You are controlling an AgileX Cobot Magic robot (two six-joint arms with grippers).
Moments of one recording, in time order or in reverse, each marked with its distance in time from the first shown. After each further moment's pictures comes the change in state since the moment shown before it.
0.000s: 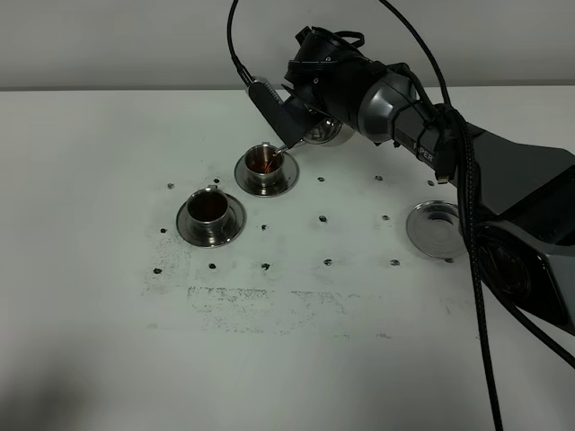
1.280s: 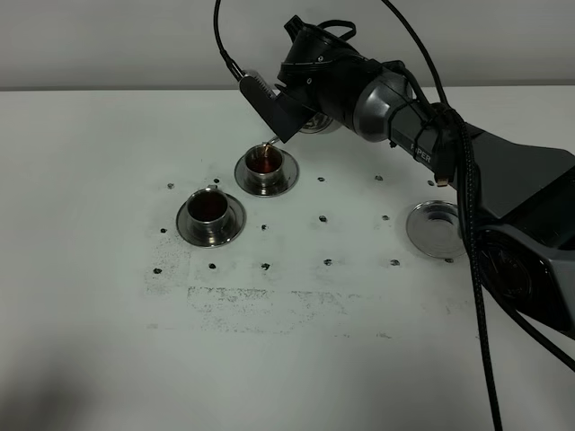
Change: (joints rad) left arm 0.000 0.000 0.000 0.000 0.000 0.000; right arm 0.020 -0.017 0.000 -0.061 -0.032 0.000
